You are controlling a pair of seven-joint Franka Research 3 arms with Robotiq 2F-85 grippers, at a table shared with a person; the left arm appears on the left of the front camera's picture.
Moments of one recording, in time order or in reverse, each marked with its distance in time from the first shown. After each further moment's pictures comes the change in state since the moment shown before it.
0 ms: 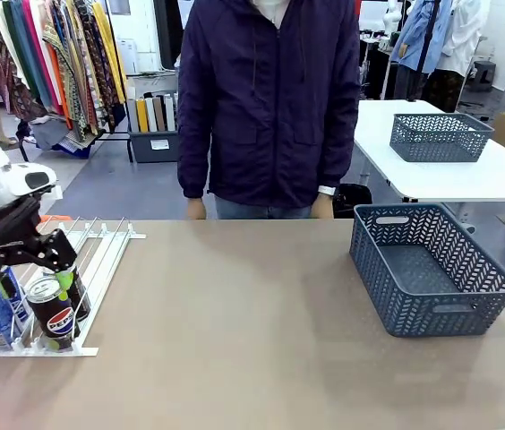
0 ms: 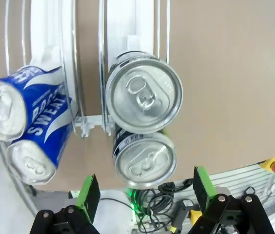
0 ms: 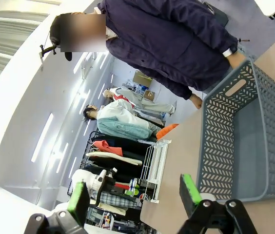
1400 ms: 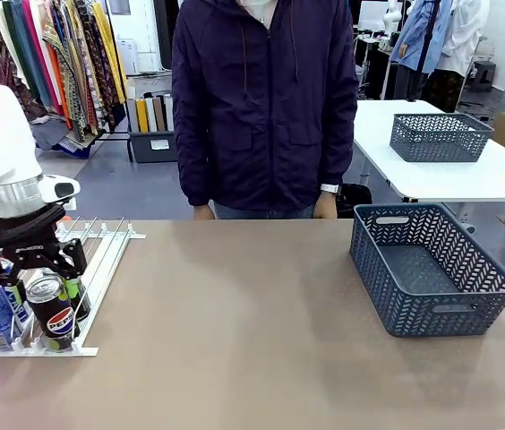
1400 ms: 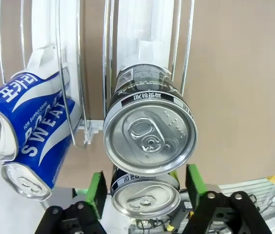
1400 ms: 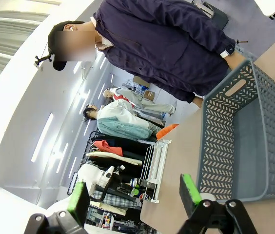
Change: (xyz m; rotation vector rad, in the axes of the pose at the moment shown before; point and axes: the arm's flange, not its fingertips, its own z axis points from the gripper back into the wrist) left arm 0.026 -0.013 -0.024 0.098 0.075 0.073; right arm 0.000 0.000 0.000 0.000 0.000 0.000
